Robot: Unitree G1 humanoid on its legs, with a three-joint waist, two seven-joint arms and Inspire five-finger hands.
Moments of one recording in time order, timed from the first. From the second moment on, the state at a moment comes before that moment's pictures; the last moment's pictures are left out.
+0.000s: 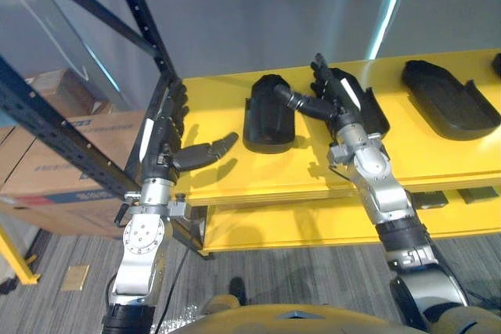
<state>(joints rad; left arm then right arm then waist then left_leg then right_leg) 0.17 0.19 0.00 -0.27 -0.16 -0.19 -0.02 -0.47 -0.31 0.10 0.23 0.24 0.01 -0.03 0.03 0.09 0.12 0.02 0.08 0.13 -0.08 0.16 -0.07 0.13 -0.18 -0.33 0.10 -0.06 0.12</state>
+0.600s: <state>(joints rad) 0.24 0.20 -0.15 -0.29 -0.39 -0.15 -0.22 -0.83 -0.39 0.03 0.74 0.20 0.03 -0.06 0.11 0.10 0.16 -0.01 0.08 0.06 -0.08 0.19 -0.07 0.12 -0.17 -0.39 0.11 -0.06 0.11</state>
